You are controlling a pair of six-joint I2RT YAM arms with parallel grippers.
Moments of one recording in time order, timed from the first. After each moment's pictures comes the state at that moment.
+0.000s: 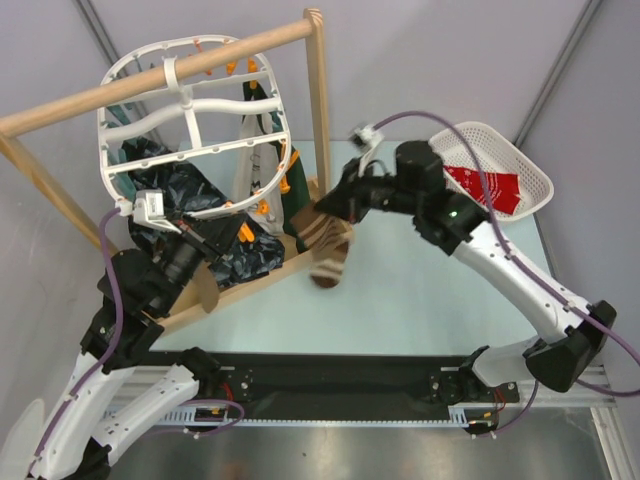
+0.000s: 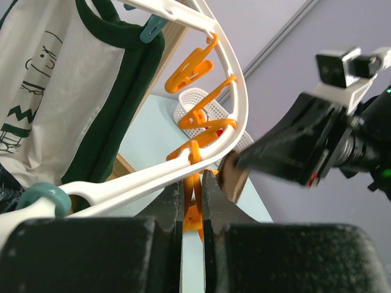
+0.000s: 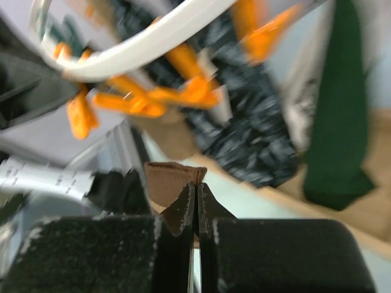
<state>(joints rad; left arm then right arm) -0.60 0.57 1.00 -0.35 -0.14 -0.63 0.66 1.35 1.49 -0.30 -0.50 0.31</state>
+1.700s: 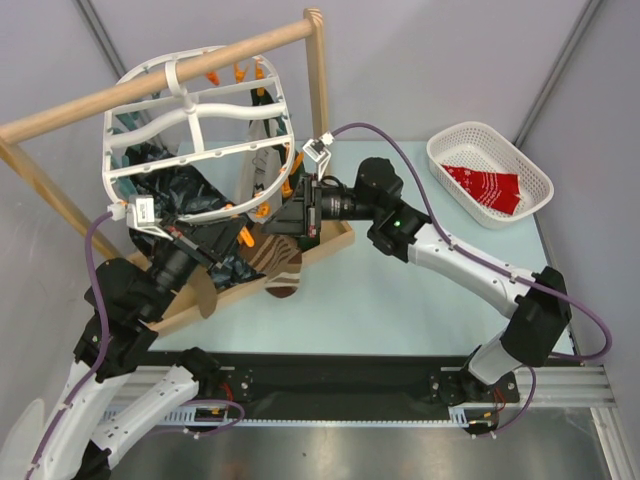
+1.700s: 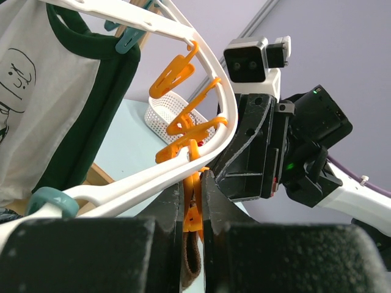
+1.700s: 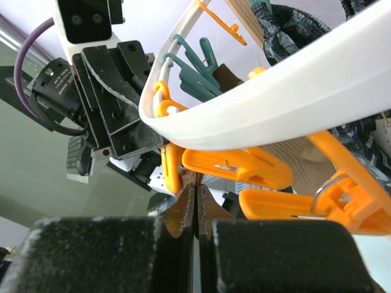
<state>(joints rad) -0.60 0.53 1.01 -0.32 -0.04 -0.66 0.85 1.55 1.40 0.31 -0.78 0.84</state>
